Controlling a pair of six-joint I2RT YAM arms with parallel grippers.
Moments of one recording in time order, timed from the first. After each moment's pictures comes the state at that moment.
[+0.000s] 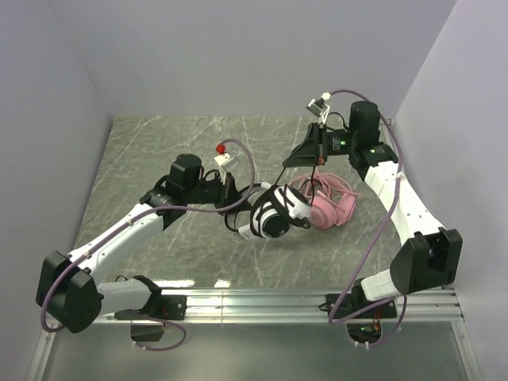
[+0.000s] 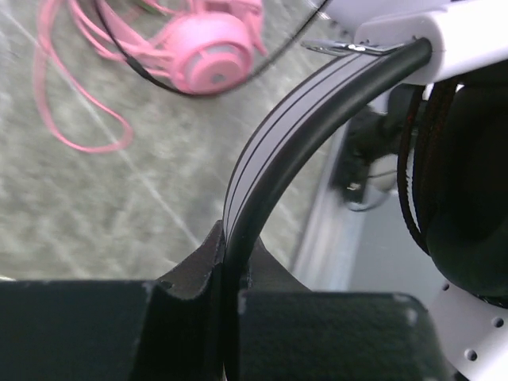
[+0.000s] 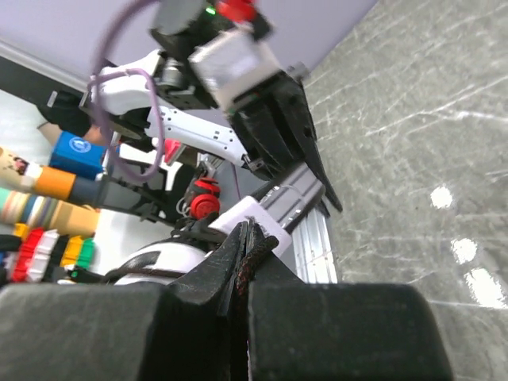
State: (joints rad) left arm -0.57 1.19 0.91 -0.15 0.73 -0.20; right arm 0.19 1.44 1.32 -0.20 -1.36 0.59
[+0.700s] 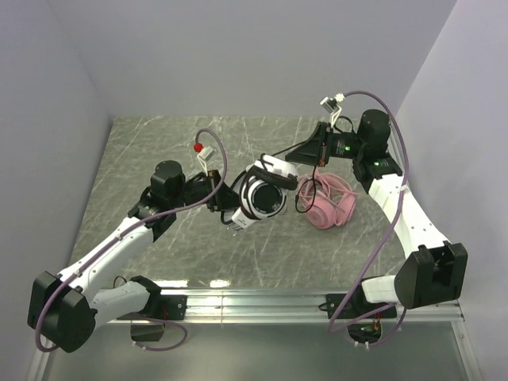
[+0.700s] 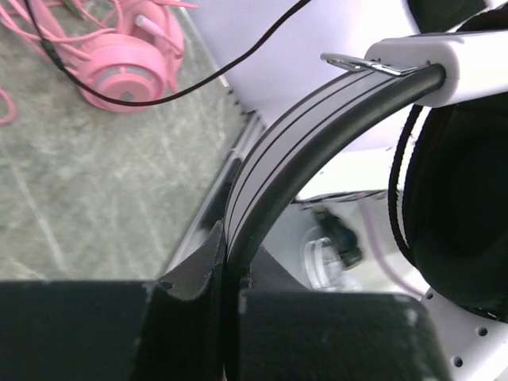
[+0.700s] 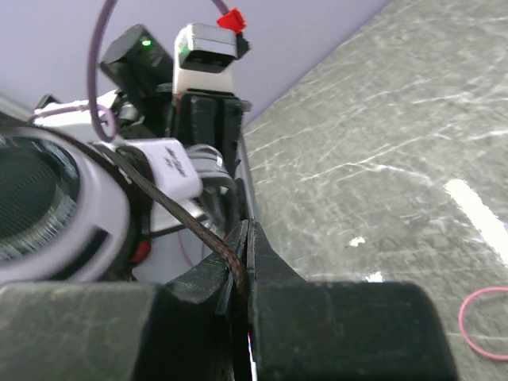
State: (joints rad) left arm -0.49 1.06 0.76 0.13 0.82 -0.86; right arm 0.17 1.34 1.18 0.08 -1.22 0.62
